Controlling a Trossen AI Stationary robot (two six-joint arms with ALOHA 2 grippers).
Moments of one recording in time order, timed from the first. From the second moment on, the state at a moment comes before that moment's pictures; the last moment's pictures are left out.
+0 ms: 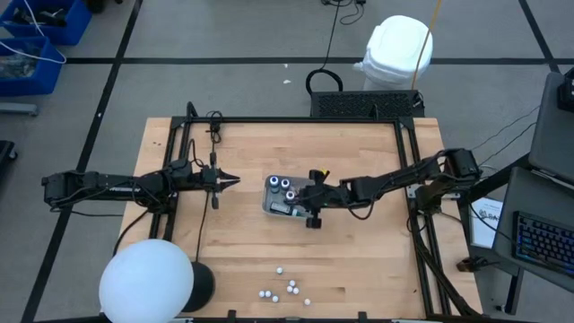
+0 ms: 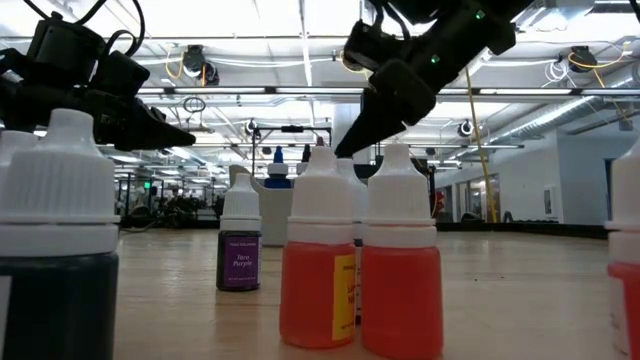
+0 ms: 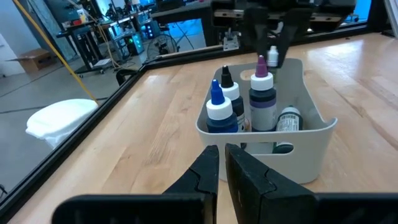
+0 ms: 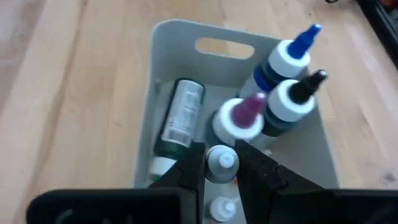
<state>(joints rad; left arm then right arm) 0.29 0.79 0.01 0.62 0.17 0.23 0.11 1.65 0.97 -0.05 0.26 -0.01</state>
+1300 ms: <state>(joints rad) 0.29 0.79 0.01 0.62 0.17 0.23 0.13 1.77 0.97 -0.06 0.21 0.11</state>
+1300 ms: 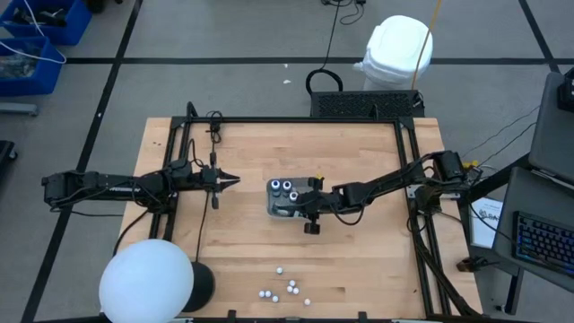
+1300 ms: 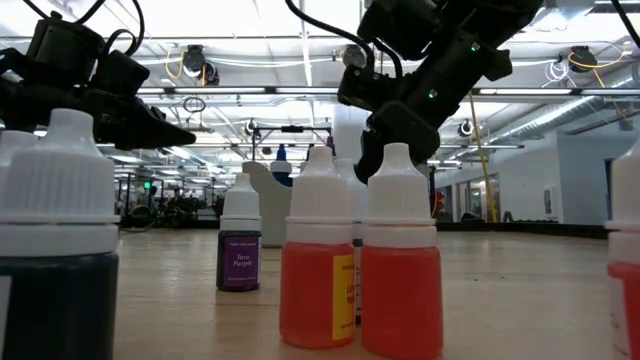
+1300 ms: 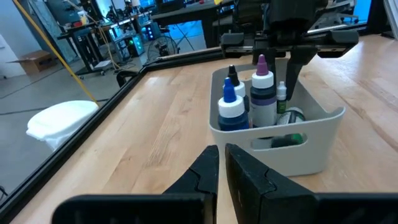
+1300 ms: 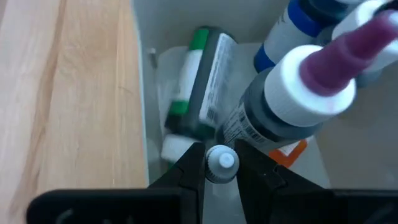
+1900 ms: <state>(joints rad) 0.29 0.79 0.01 0.62 0.17 0.23 0.13 1.77 0.97 -0.05 0.21 0.11</state>
